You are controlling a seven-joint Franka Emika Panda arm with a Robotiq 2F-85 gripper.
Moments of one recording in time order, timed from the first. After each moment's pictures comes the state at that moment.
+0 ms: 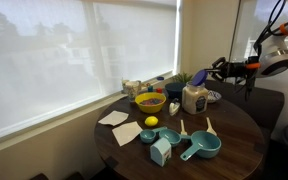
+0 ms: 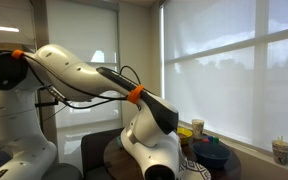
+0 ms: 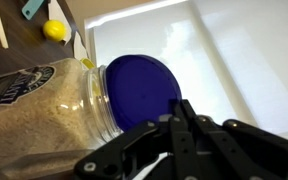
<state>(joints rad) -0.29 -0.12 -0.30 -2.41 1.65 1.66 -0.49</state>
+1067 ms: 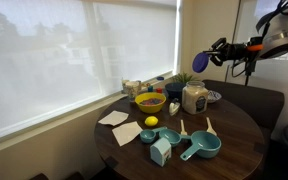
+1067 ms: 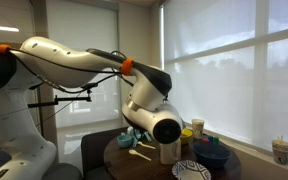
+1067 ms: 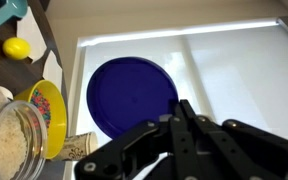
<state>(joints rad) -0.27 -0.23 -0.24 -2.30 1.59 1.65 -0.42</state>
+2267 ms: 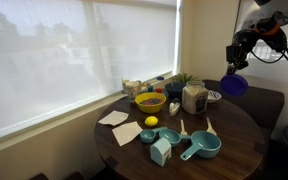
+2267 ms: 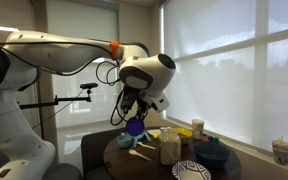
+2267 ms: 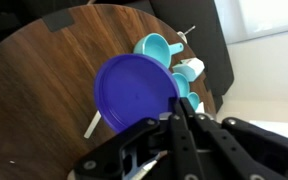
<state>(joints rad) -0.22 -0.34 -0.13 -2.12 0.69 1.50 0.03</state>
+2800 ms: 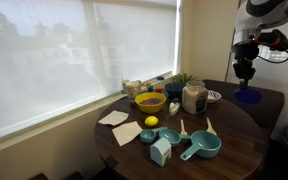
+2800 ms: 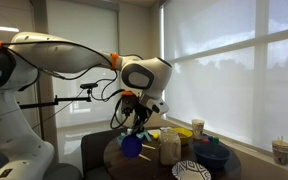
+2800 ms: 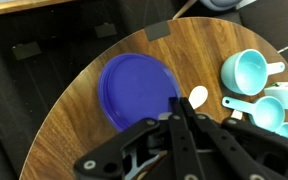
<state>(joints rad) -0.18 -0.33 -0.10 -2.13 0.32 1.49 0.01</state>
